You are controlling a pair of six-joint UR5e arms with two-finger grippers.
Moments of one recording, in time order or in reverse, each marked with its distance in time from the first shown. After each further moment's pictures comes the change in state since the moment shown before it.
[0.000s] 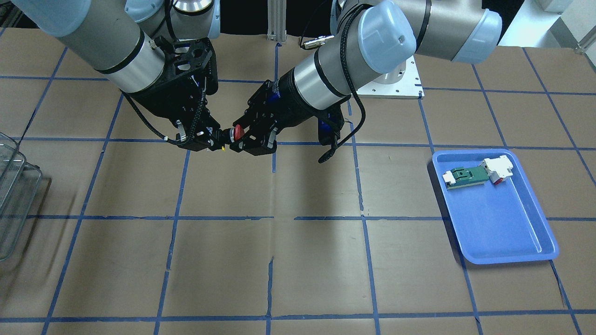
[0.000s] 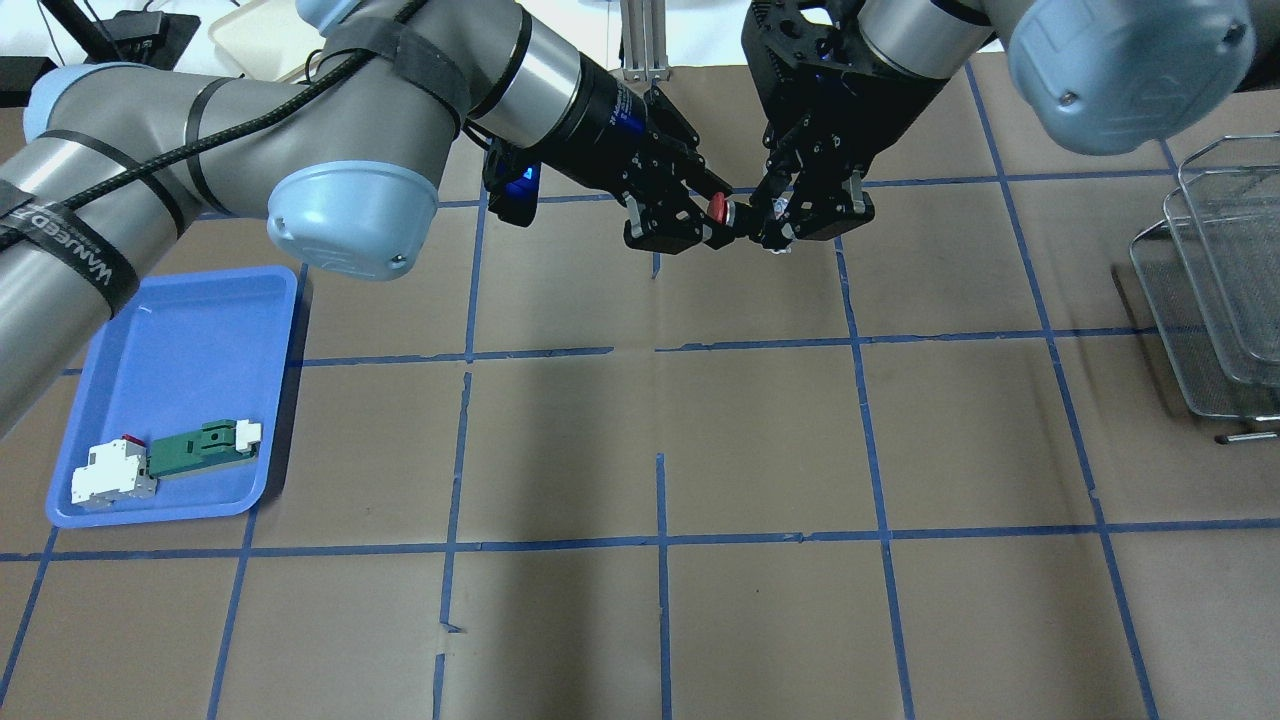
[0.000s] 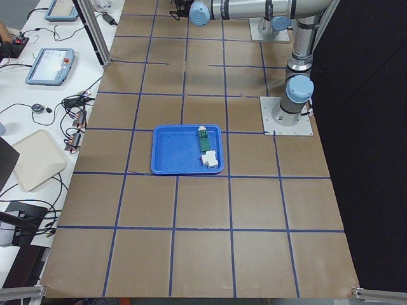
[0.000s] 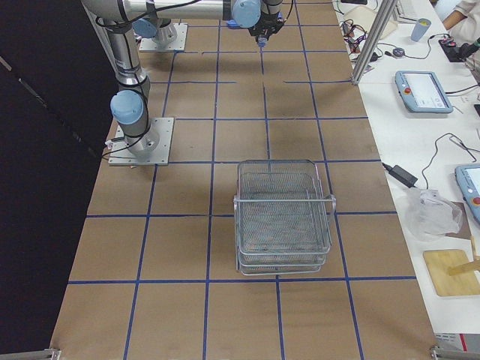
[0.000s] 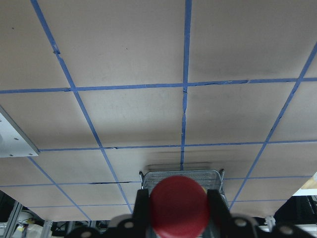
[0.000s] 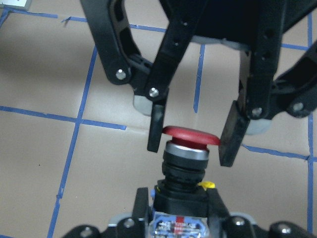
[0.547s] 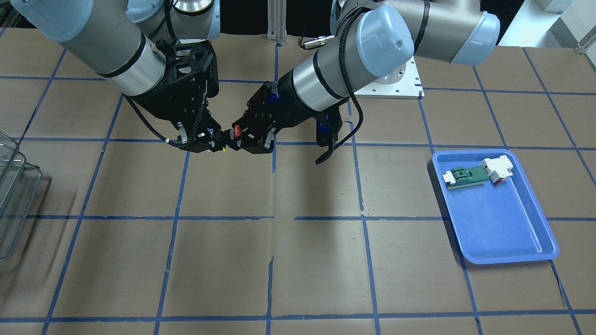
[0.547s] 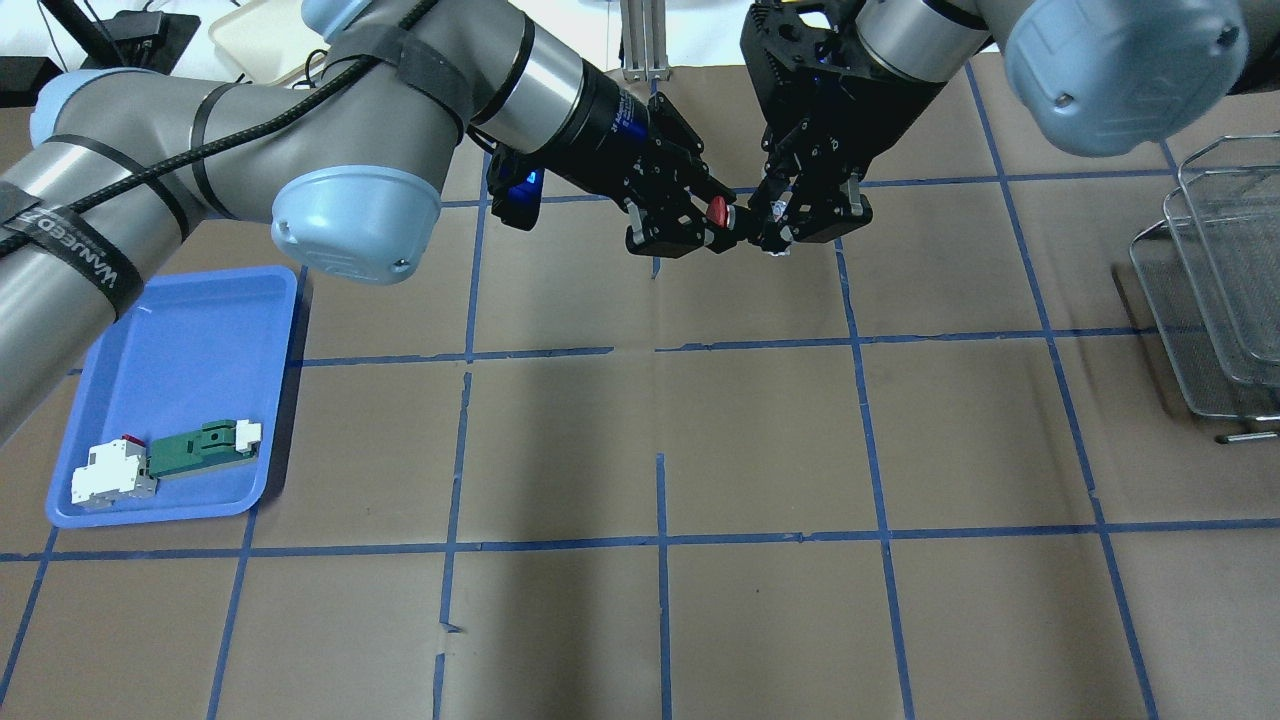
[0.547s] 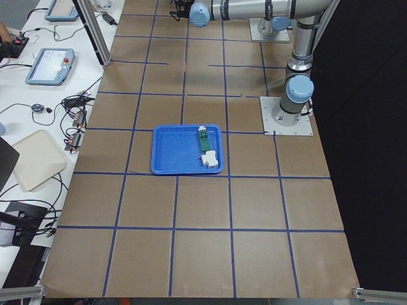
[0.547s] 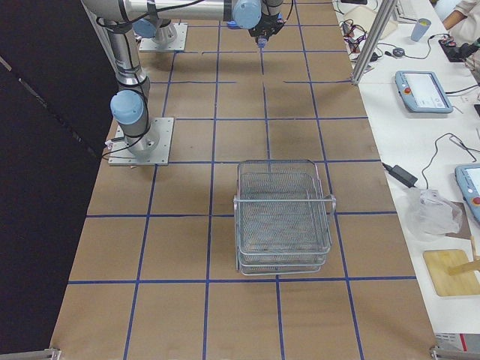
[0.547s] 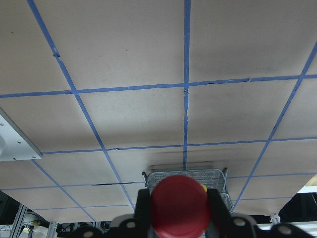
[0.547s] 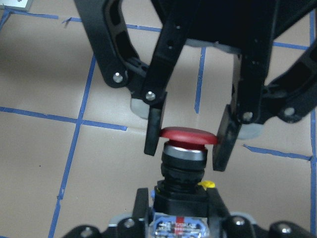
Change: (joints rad) left arm -0.002 -0.003 -0.007 -0.005 -0.012 0.023; right arm 0.000 0.004 0.002 0.001 0.006 0.001
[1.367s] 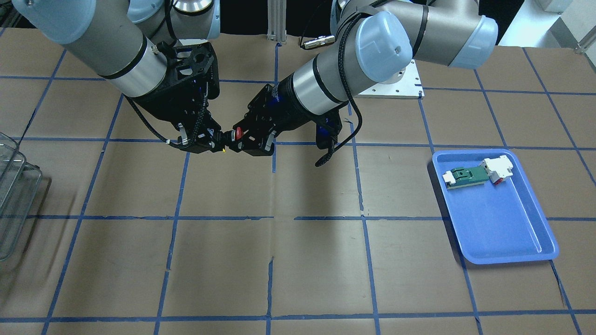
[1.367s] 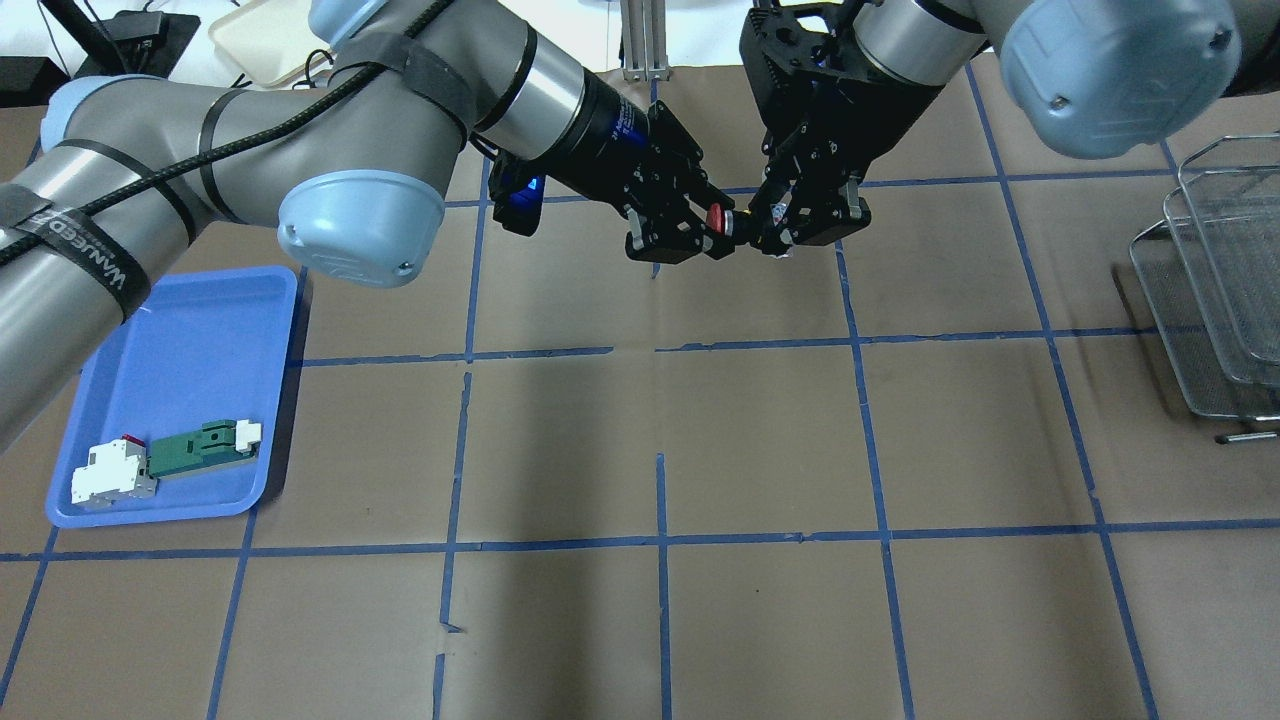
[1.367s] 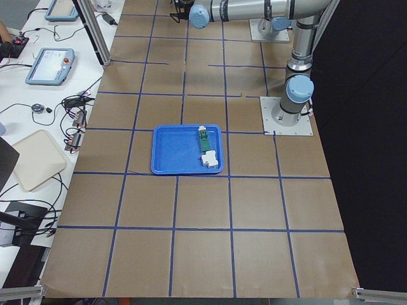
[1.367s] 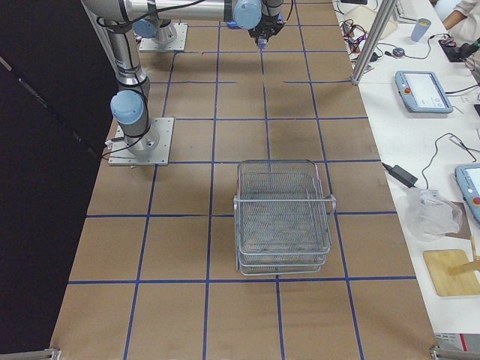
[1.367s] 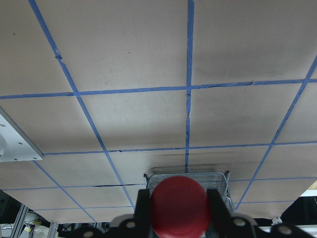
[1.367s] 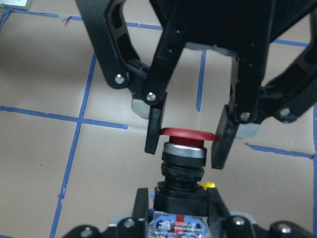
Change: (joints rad) left arm 0.001 -0.005 -0.008 0.000 0.002 0.012; right arm 0.002 0.002 0.004 -0.001 -0.007 0.003
